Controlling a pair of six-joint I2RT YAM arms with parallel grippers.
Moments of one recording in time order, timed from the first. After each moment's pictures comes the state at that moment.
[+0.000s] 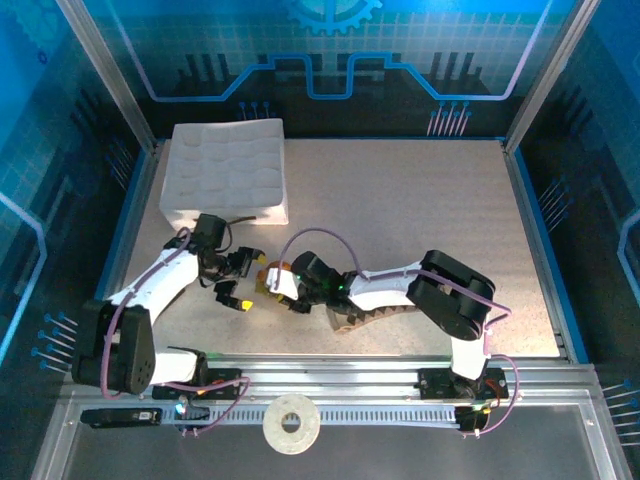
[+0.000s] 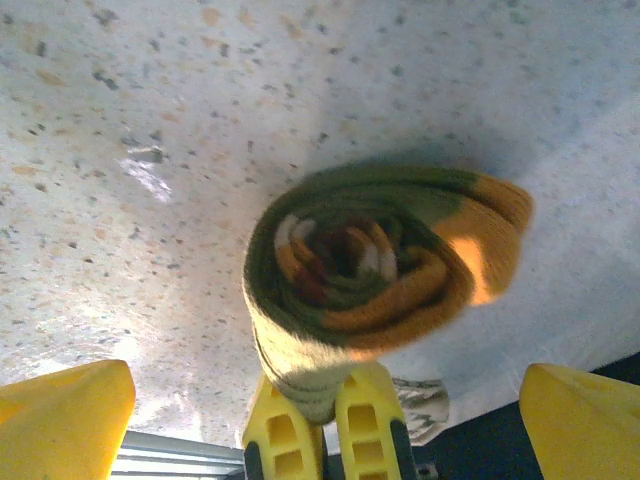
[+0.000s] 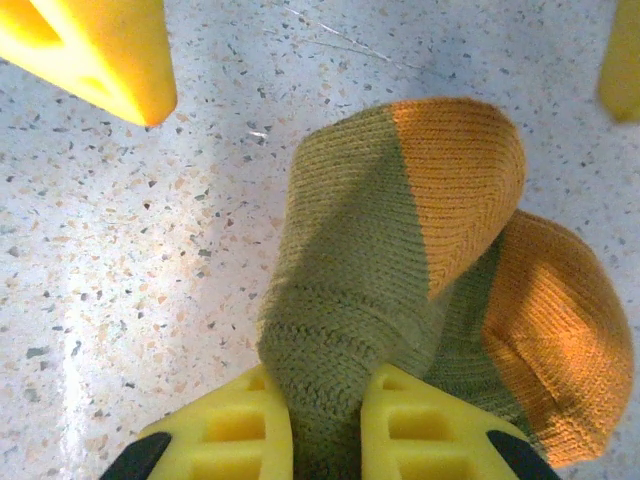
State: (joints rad) left arm -0.10 1.31 0.74 -0.74 0.51 -1.41; right arm 1.01 1.89 0.97 0.16 -0.13 -0.32
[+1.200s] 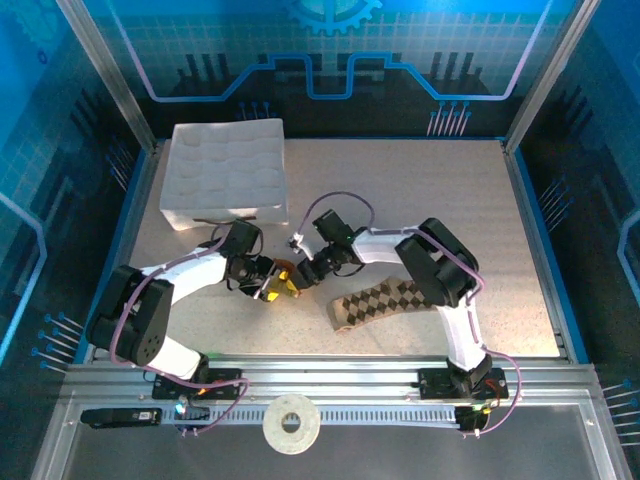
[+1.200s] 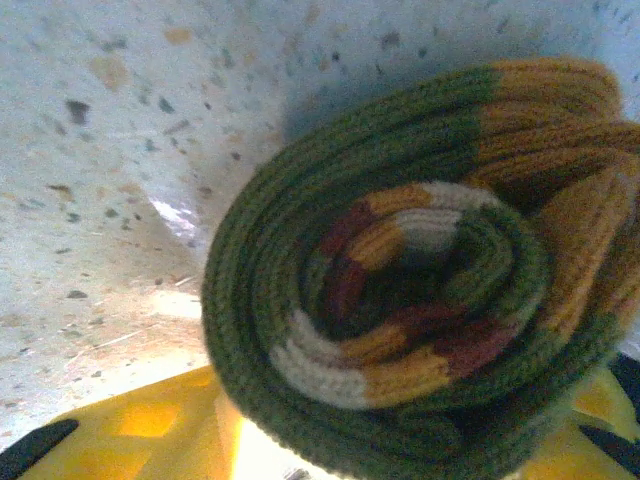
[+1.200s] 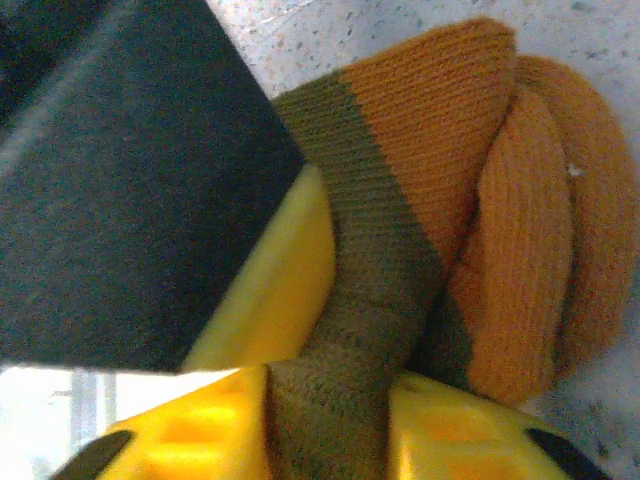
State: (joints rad) left arm -0.31 1.51 0.69 -0.44 0.45 -1.37; right arm 0.72 2.06 1.20 -0.15 -0.78 0.04
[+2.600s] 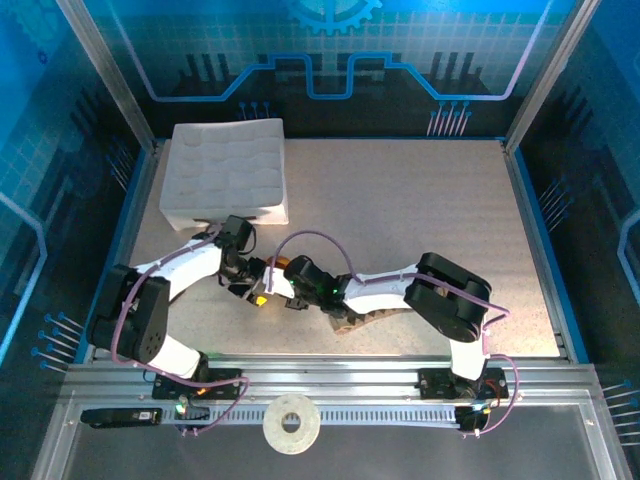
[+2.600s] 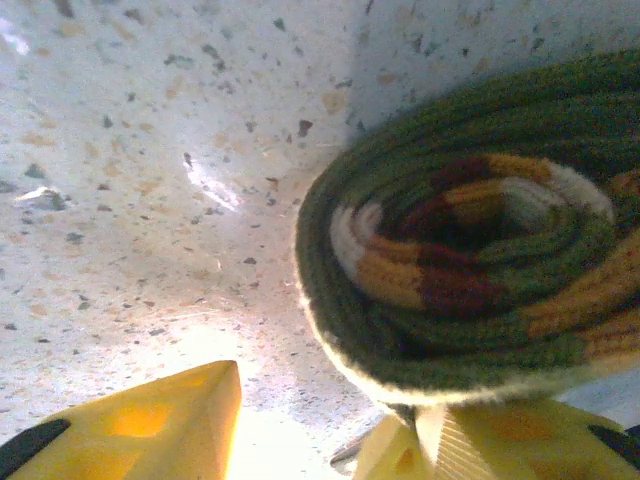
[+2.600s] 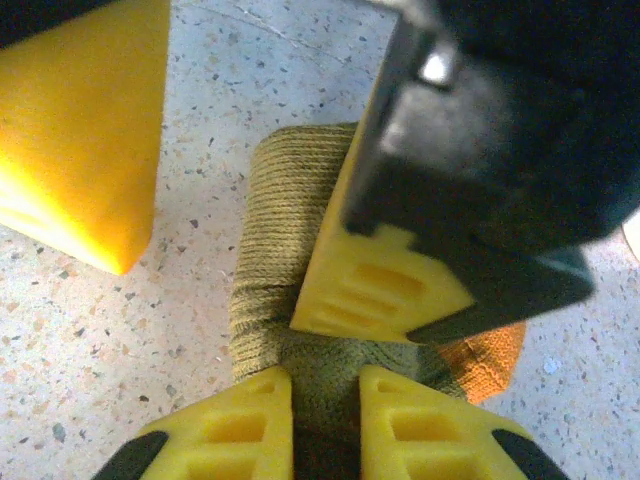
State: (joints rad) left arm -0.25 1.50 0.78 -0.69 0.43 -1.30; right arm 1.07 1.89 1.00 0.16 0.16 -0.39
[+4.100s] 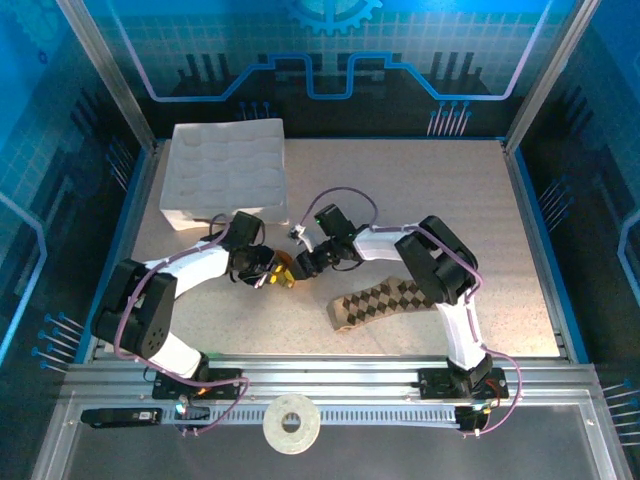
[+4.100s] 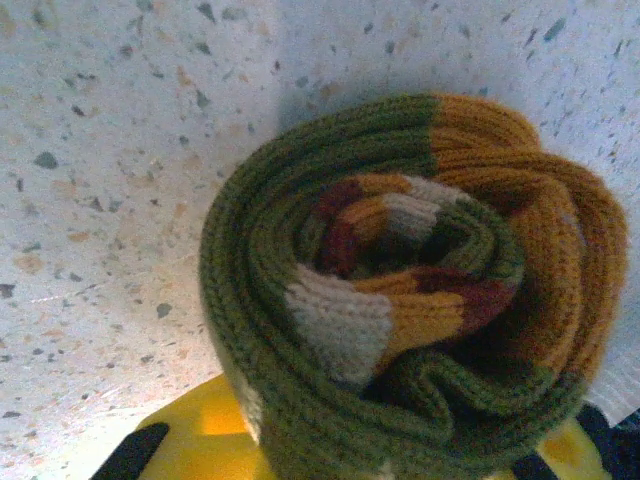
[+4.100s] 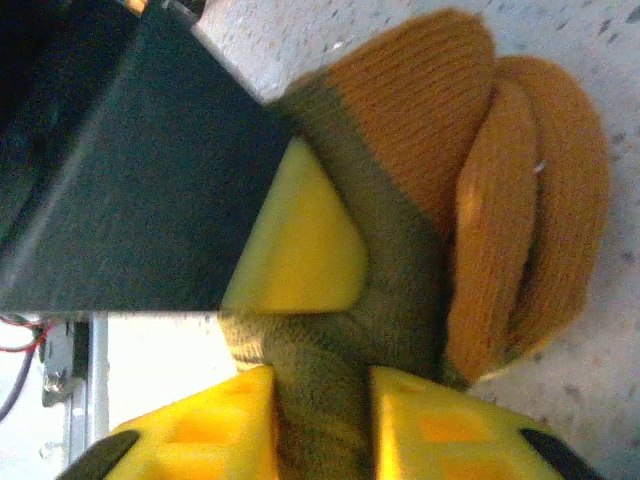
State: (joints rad) left arm -0.31 1.54 0.76 -0.41 0.32 -1.37; right arm 0.69 2.10 1.23 -0.07 -0.80 0.13
